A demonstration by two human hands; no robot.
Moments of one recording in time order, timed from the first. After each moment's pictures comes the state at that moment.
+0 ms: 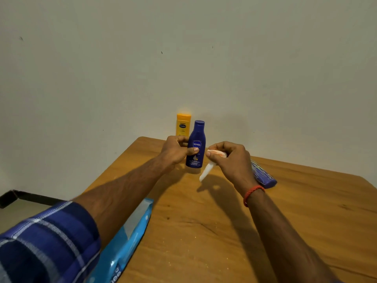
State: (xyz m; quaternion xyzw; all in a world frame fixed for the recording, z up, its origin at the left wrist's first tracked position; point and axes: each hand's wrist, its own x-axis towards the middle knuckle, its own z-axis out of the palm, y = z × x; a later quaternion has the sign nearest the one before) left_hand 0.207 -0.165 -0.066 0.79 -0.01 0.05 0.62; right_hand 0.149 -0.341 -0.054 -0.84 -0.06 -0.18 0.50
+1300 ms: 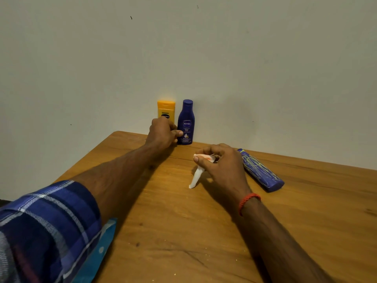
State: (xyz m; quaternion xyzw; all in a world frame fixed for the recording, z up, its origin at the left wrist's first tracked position) left_hand 0.320 -0.181 -0.103 0.86 0.02 0.14 0.48; right_hand 0.203 -0.355 -0.111 -0.86 -0.08 -0.19 0.46
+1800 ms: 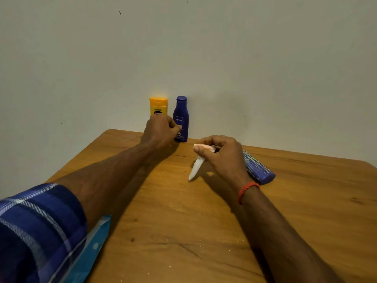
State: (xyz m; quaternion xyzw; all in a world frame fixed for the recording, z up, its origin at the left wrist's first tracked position) left_hand 0.307 -0.190 -0.102 0.90 -0.04 0.21 0.37; right_hand 0.205 -0.370 -0.102 -0.84 -0.08 -0.19 0.51
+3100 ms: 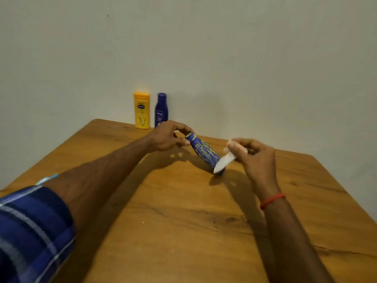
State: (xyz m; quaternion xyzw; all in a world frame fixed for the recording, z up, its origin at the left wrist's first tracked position) left_hand 0.224 -0.238 -0.065 0.88 -0.27 -0.03 0.40; right_hand 0.098 -0.475 -0.058 -0.73 0.00 -0.23 0.64
